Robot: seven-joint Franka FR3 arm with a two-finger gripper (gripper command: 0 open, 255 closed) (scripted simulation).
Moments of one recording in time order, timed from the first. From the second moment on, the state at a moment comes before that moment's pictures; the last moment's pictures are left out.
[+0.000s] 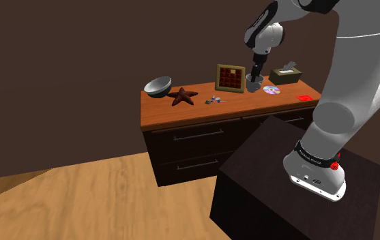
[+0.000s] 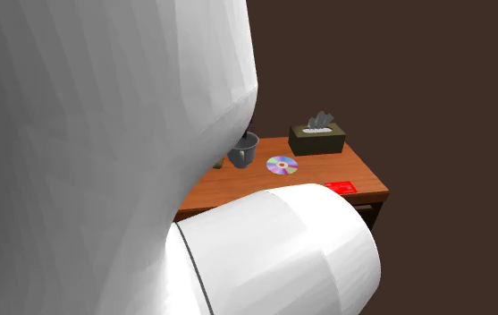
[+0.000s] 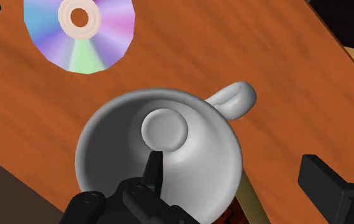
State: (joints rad) arm -0.20 0.34 -0.49 -2.08 0.21 2.31 -1.01
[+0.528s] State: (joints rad) arm -0.22 0.39 -0.47 -2.09 0.25 2.37 -1.04
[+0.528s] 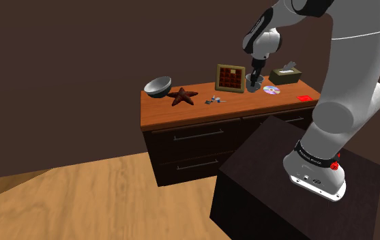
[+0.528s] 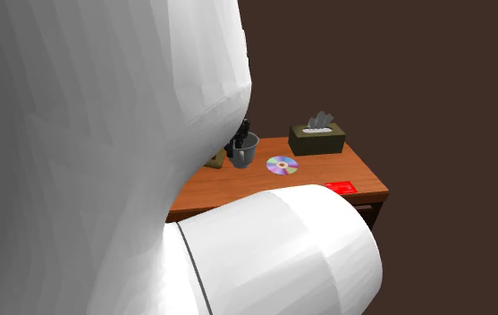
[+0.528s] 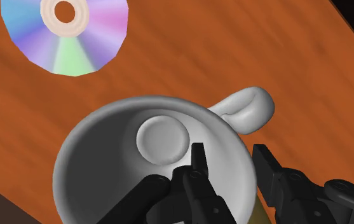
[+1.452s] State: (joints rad) arm -0.21 0.34 -0.49 -2.09 0.22 2.32 -1.02
